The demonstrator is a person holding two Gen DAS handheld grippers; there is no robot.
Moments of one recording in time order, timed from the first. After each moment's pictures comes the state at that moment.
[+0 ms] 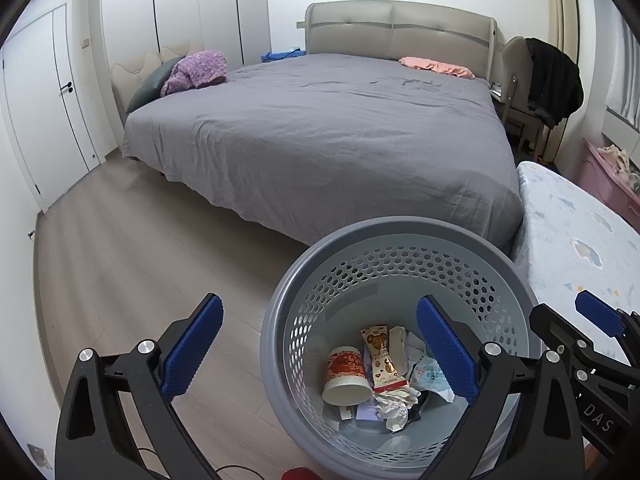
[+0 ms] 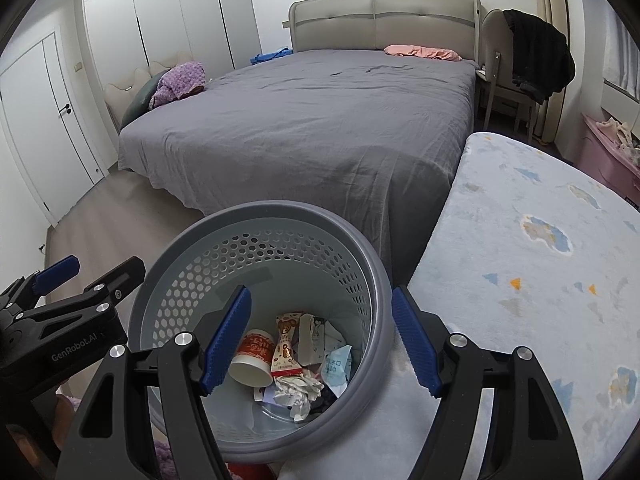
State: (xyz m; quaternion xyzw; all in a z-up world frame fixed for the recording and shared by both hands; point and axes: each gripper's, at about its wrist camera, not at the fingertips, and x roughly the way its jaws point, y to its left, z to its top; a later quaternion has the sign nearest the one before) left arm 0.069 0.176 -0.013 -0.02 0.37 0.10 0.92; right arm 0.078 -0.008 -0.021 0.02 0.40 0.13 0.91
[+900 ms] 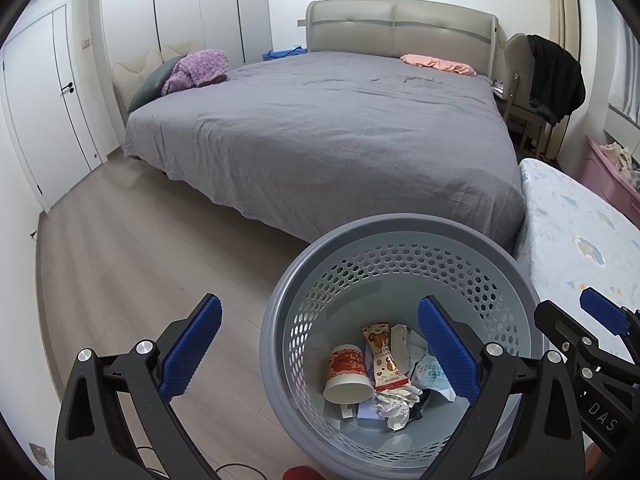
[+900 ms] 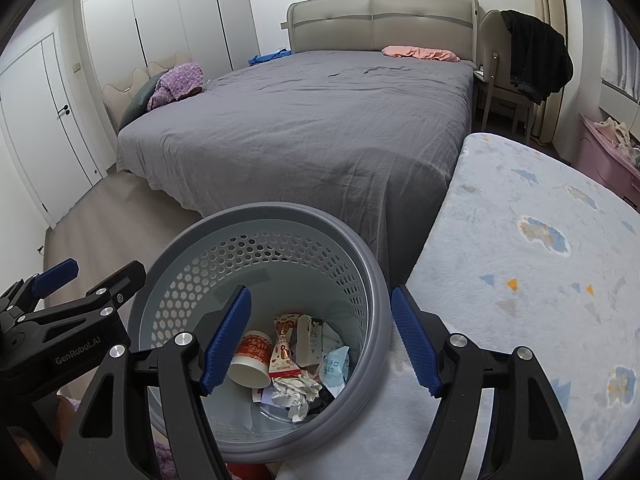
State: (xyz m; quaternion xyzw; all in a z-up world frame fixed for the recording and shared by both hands) left arm 0.072 0.174 -0.016 -0.02 0.38 0.10 0.92; right arm 0.077 -0.010 -0.019 0.02 0.39 0.13 0.91
